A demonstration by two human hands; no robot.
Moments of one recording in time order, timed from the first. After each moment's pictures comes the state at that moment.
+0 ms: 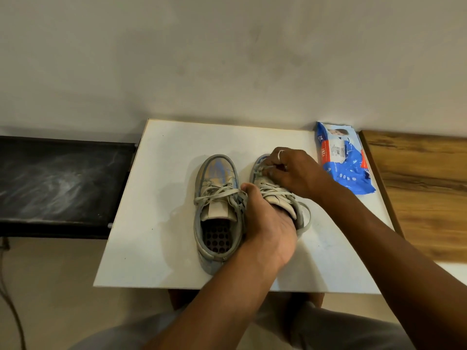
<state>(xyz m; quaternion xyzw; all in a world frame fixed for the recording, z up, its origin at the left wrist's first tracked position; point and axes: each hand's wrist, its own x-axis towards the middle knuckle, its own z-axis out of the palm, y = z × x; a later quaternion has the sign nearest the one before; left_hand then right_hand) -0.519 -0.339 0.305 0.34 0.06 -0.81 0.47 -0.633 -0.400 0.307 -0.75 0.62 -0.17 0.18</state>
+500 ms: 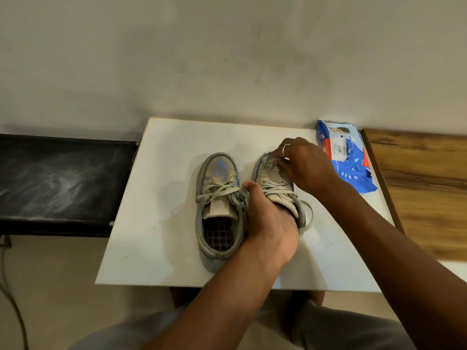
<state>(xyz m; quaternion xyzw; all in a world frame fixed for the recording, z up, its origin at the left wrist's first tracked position) -0.517 -0.340 0.310 0.35 0.06 -0.81 0.47 -0.642 -0.404 0.307 -0.76 0.64 -0.10 0.04</state>
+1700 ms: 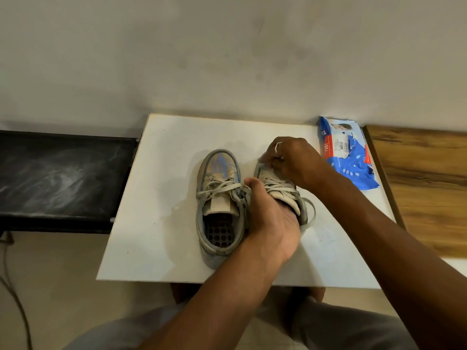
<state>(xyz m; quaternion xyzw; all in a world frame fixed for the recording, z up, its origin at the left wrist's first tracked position) -0.520 -0.339 0.304 0.35 0.06 -0.81 0.47 -0.625 -0.408 0.314 -0.77 0.61 -0.13 0.14</state>
